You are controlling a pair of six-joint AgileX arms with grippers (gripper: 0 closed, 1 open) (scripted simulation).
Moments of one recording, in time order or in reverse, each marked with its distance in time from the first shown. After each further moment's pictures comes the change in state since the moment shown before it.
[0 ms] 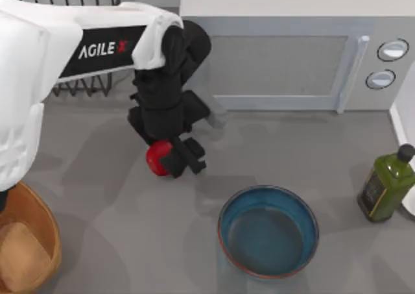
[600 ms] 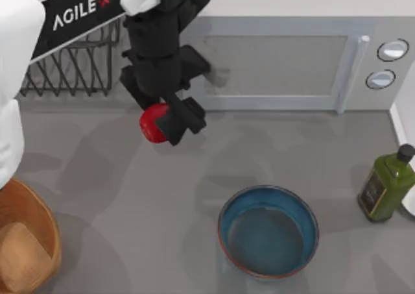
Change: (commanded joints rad) left arm -0.004 -0.064 0.251 -0.323 0.000 -0.001; right arm 0.000 0.000 0.000 0.000 0.000 0.000
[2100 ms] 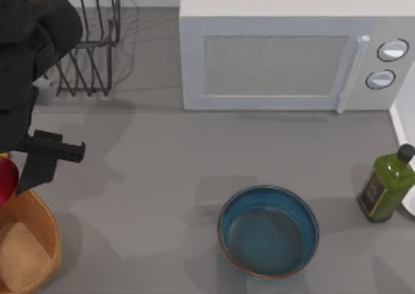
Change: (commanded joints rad) left arm 0.171 -0.614 -0.604 -0.191 -0.335 -0.884; right arm 0.000 0.000 0.000 0.000 0.000 0.000
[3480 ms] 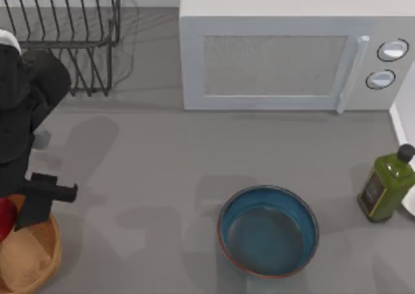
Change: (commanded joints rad) left arm 0.066 -0.022 -0.288 0.285 -0.014 0.067; right arm 0.000 0.000 0.000 0.000 0.000 0.000
